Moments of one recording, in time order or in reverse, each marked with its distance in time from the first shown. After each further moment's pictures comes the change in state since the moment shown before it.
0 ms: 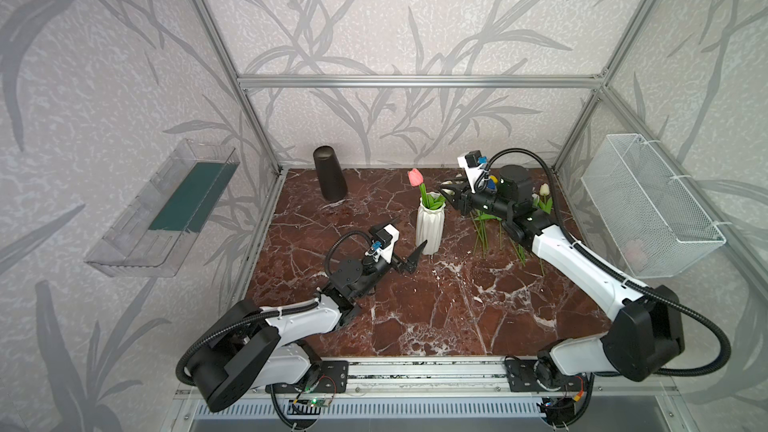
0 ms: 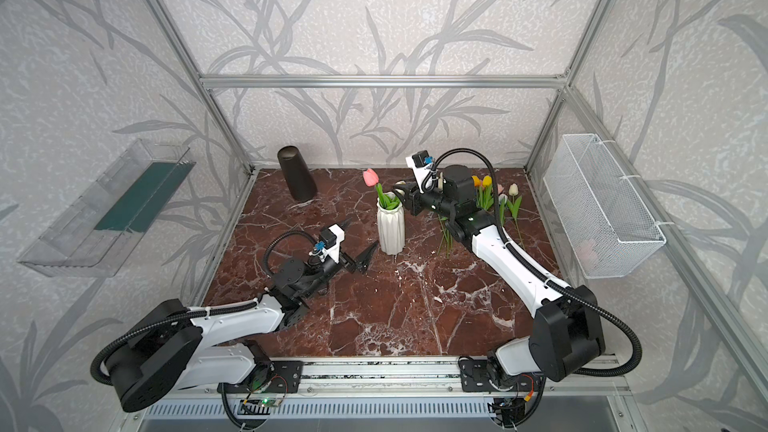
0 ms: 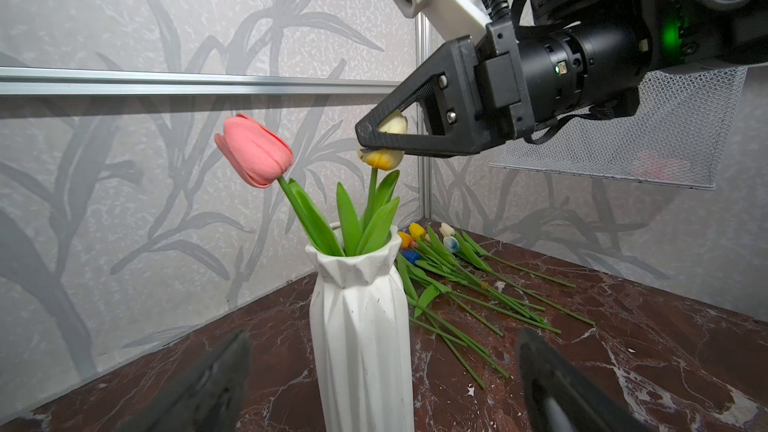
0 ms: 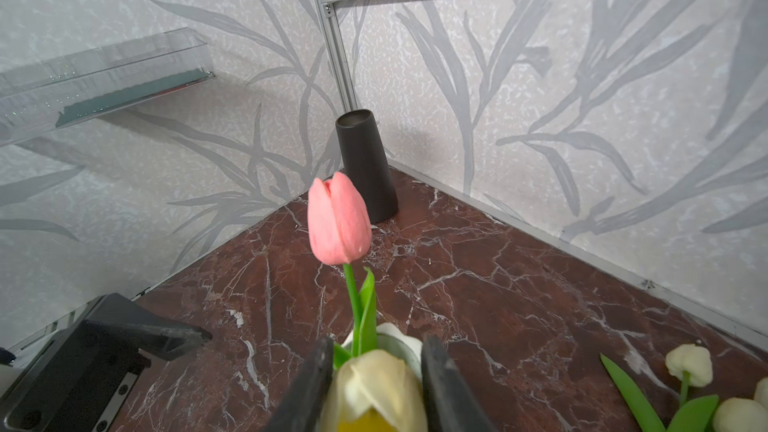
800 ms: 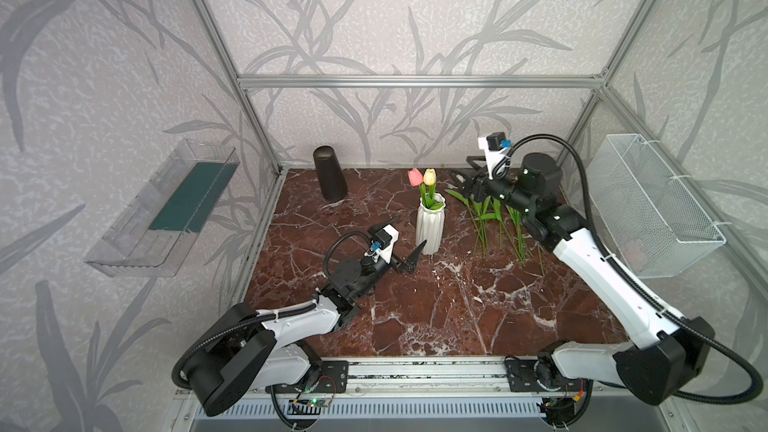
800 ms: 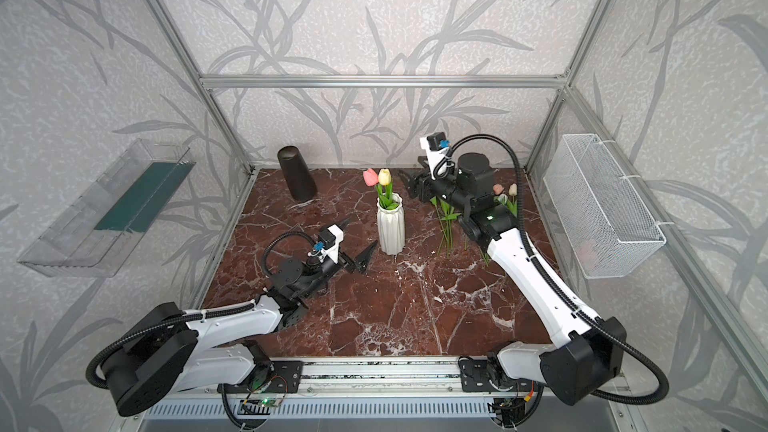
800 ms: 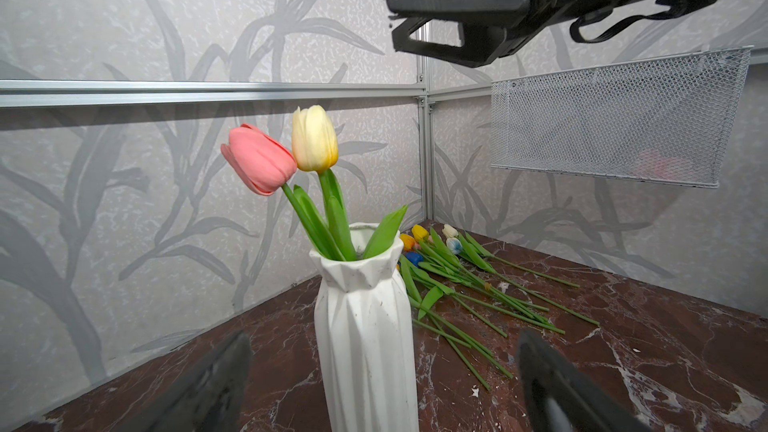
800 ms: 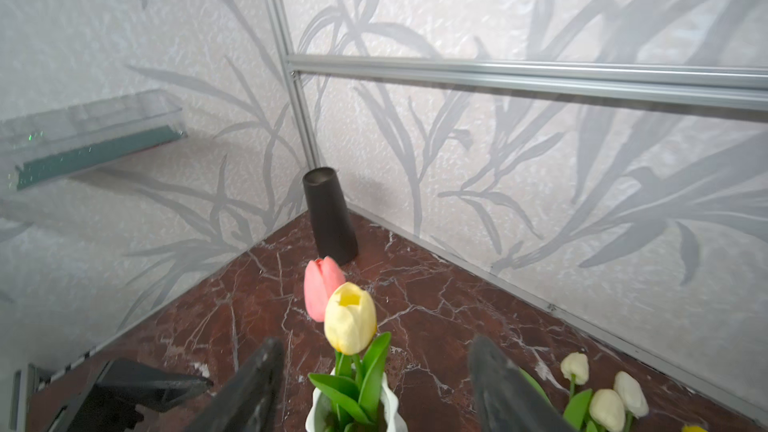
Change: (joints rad) left arm 0.000 -0.037 -0.001 -0.037 -0.005 0.018; right arm -0.065 -0.156 0.125 -0.187 0.187 0.022
